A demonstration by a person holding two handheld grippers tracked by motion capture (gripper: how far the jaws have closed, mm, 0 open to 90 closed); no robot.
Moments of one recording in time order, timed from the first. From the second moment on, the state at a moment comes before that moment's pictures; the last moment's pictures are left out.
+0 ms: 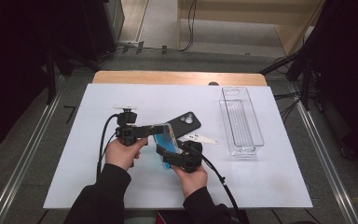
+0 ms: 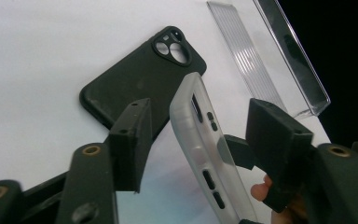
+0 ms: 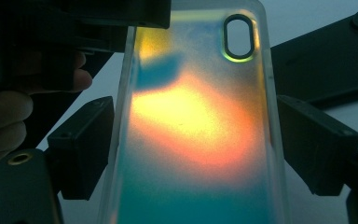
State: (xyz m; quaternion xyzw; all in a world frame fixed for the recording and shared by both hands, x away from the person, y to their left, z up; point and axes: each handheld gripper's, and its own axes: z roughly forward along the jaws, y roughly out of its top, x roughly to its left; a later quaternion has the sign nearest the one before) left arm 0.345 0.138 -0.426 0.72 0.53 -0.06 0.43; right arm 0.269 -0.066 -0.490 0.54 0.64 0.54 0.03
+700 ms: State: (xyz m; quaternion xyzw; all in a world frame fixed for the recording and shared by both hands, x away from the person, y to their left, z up) left arm 0.350 0.139 -0.430 0.69 0.55 -0.12 0.46; right arm 0.267 -0.066 -0.491 0.53 0.64 0.55 0.05
